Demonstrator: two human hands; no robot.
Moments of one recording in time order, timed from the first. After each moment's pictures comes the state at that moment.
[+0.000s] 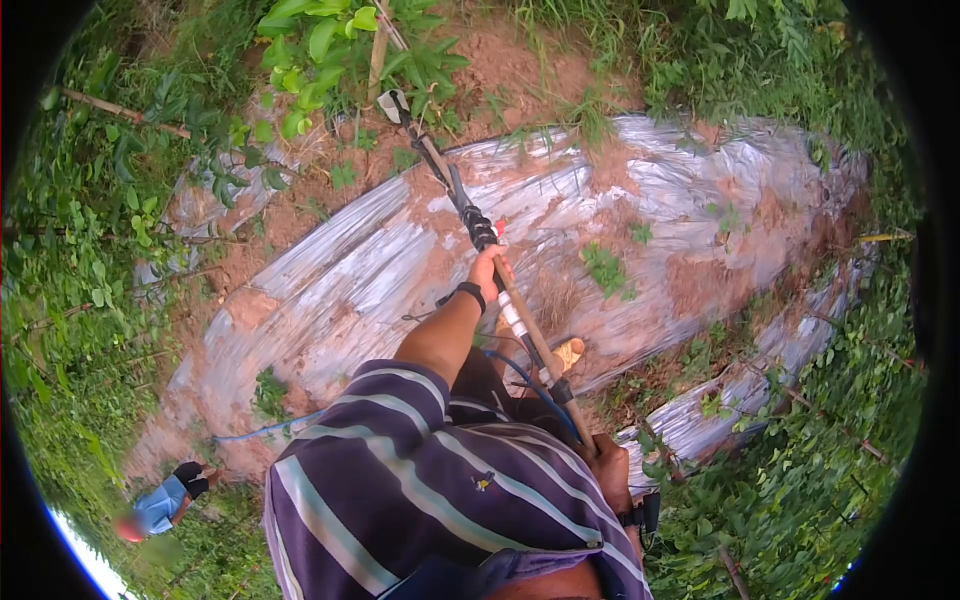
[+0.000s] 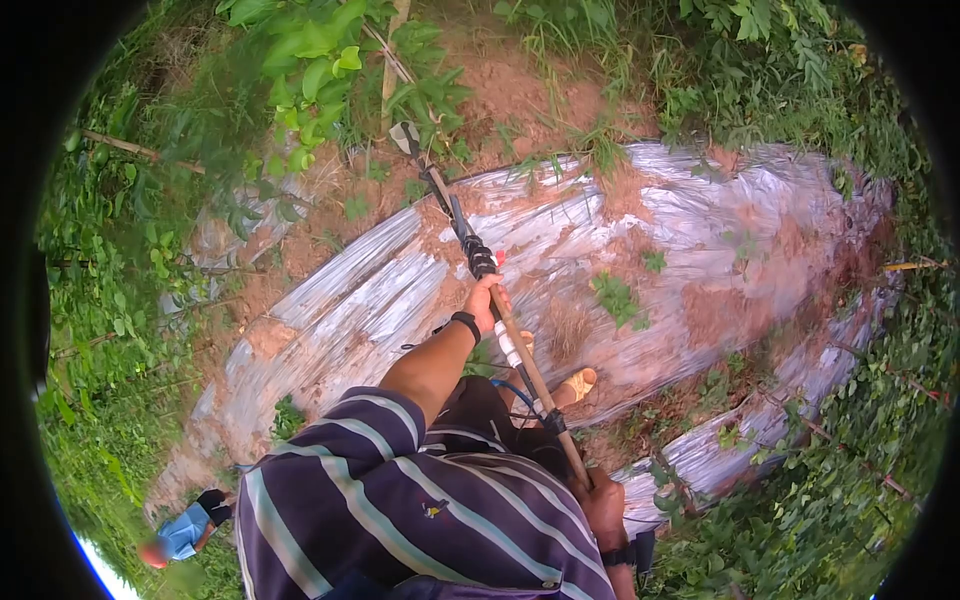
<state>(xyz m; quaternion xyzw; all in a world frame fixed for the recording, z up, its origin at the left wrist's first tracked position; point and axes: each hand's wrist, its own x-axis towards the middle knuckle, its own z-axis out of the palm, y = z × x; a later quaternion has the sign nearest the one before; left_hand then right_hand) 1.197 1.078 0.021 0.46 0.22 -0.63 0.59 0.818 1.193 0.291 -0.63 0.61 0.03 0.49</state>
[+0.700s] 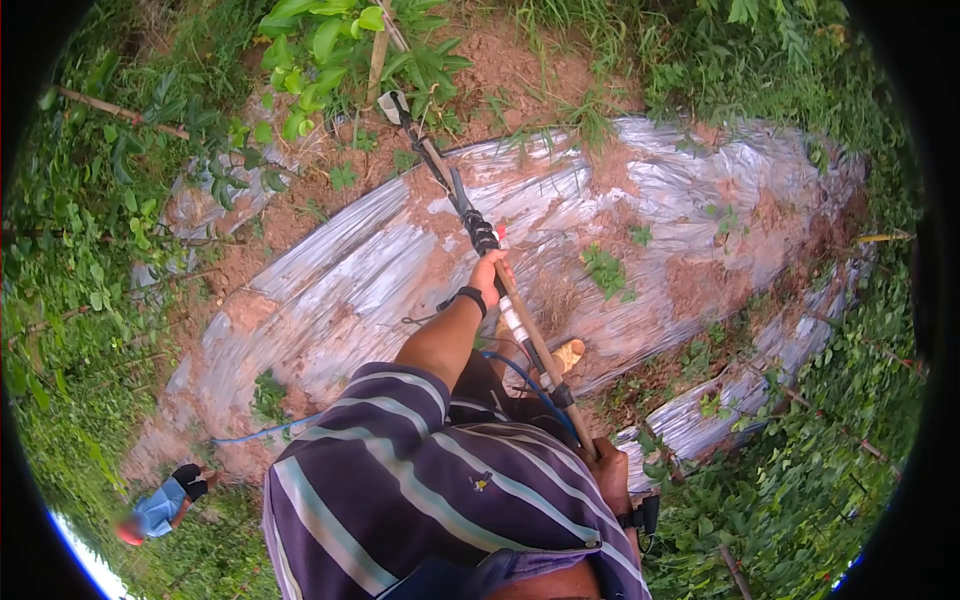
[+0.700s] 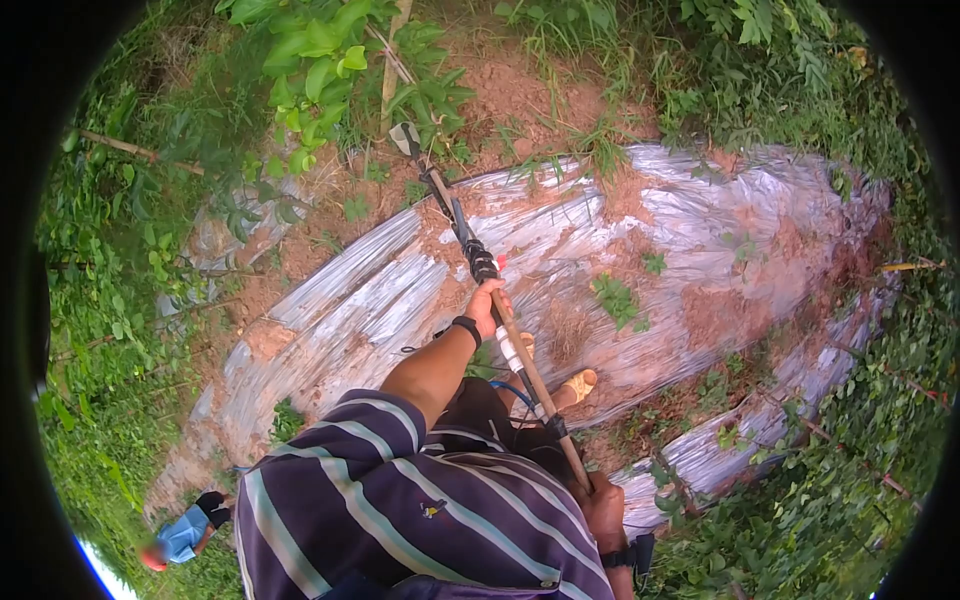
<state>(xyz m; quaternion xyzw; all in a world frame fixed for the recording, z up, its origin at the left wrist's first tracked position) 1.198 1.083 0.029 0.45 0.22 -0.64 0.58 0.830 1.197 0.299 -0.62 0.61 0.04 0.48</state>
